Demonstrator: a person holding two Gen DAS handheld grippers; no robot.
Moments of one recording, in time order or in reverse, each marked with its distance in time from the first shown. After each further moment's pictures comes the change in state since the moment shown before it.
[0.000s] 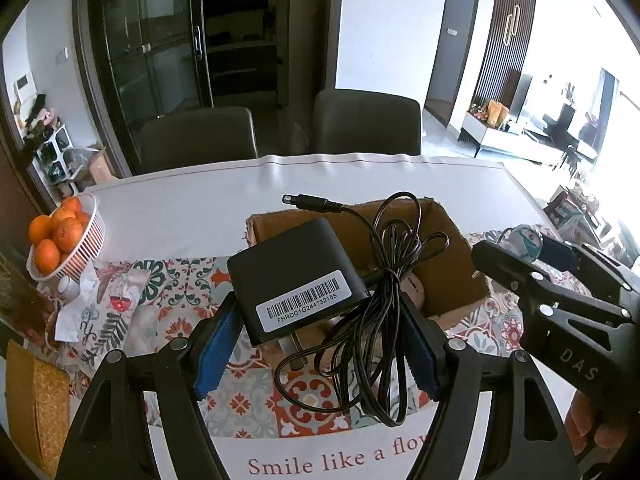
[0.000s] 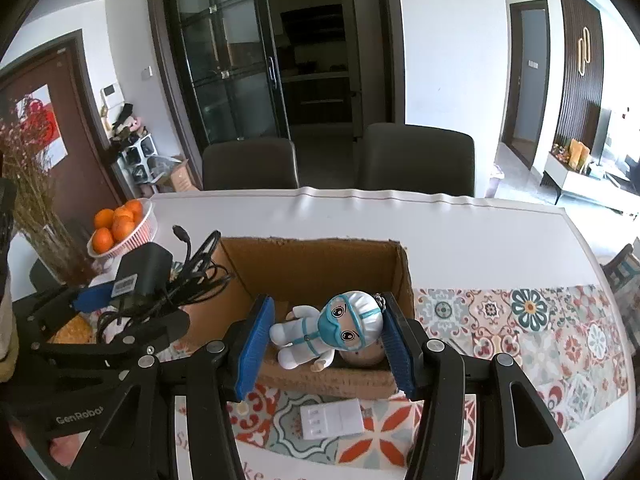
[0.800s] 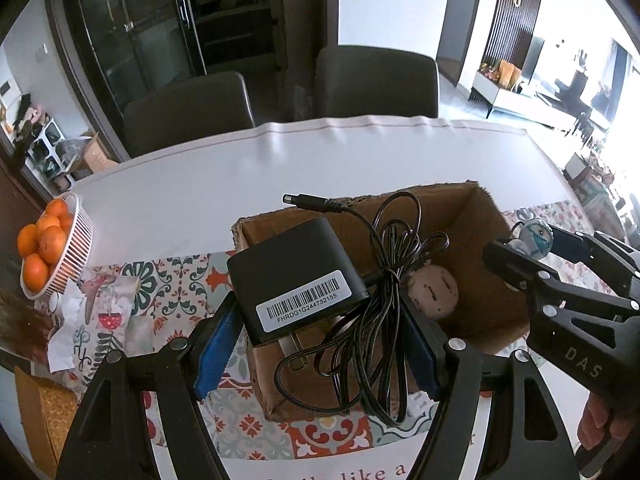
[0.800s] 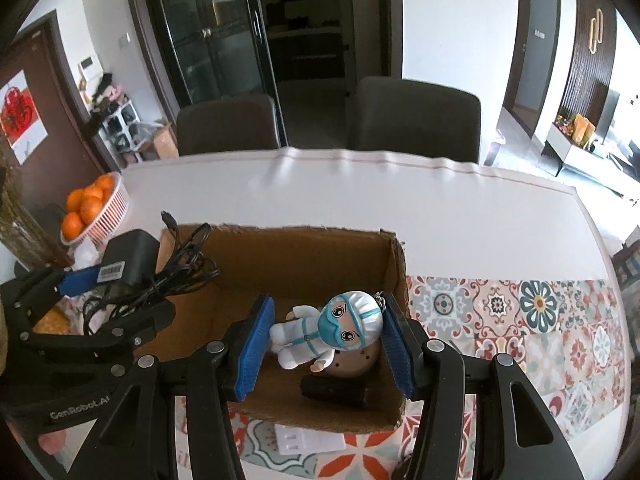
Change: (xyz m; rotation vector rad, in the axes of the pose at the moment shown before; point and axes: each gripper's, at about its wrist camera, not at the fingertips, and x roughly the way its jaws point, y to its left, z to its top) left arm 0.078 0.000 0.032 0.038 0.166 0.033; right arm 0.082 -0.023 0.021 0.003 0.188 -0.024
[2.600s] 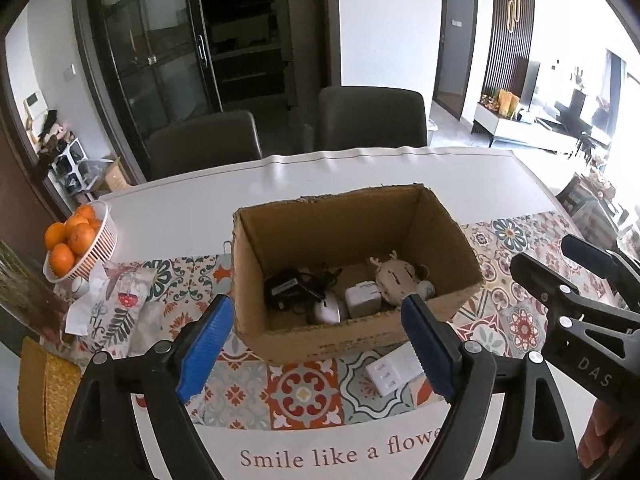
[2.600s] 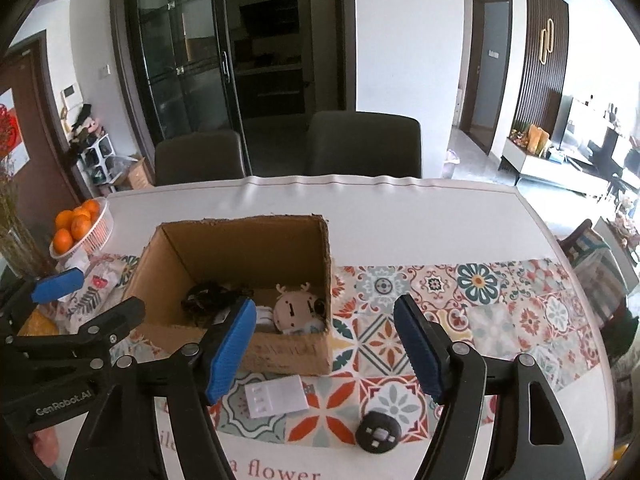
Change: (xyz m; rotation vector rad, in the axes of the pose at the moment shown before) left arm -0.073 -0.041 -0.061 -0.009 -0.177 0.058; right arm -0.090 -0.020 -0.063 0.063 -0.158 -0.125
